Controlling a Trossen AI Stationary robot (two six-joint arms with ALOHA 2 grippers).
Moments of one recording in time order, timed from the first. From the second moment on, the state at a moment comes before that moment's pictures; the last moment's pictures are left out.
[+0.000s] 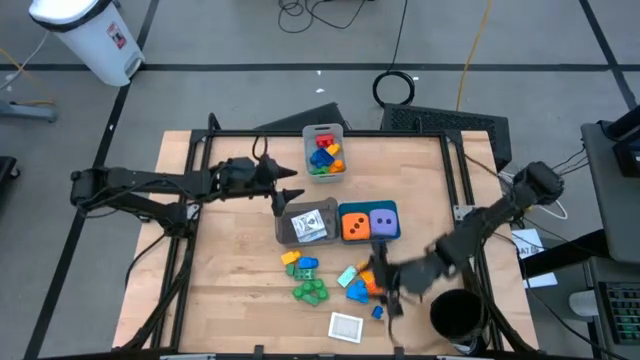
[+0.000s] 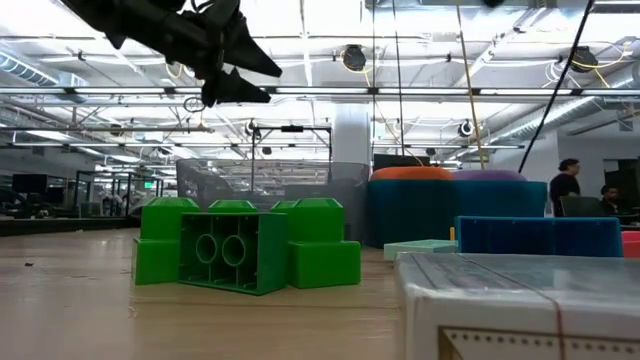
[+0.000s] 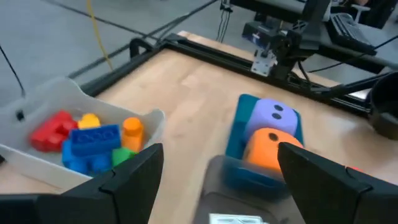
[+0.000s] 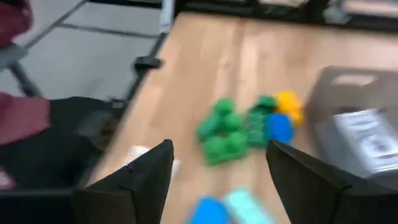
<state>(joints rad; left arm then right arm) 0.15 1.17 0.69 0.15 -0.09 -0.25 0.63 1.43 1.00 -0.13 0.36 0.26</state>
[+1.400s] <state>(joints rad) -0.05 1.17 0.69 0.19 -0.24 -0.35 0.76 1.89 1.28 -0.61 0.15 0.79</state>
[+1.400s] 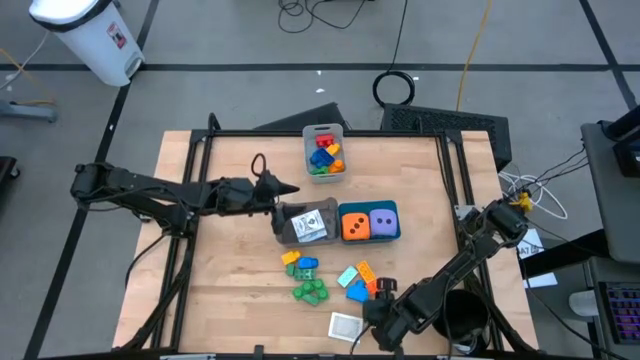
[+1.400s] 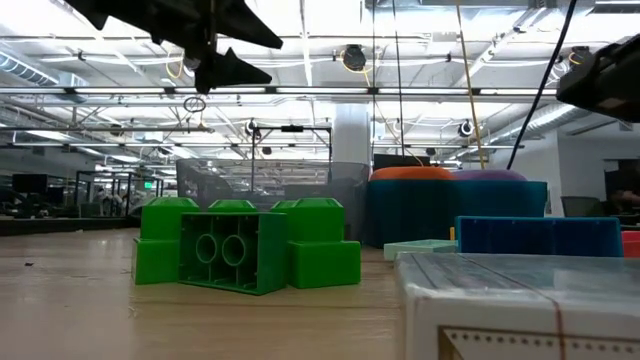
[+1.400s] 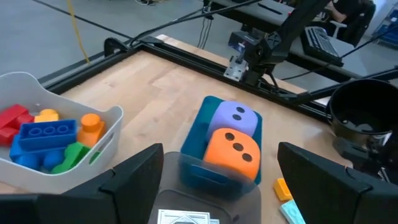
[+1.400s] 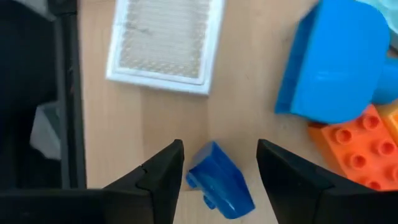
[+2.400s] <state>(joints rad) -0.10 1.24 0.69 0.25 -0.29 -0.37 0.77 1.74 1.26 -0.60 0.18 0.48</state>
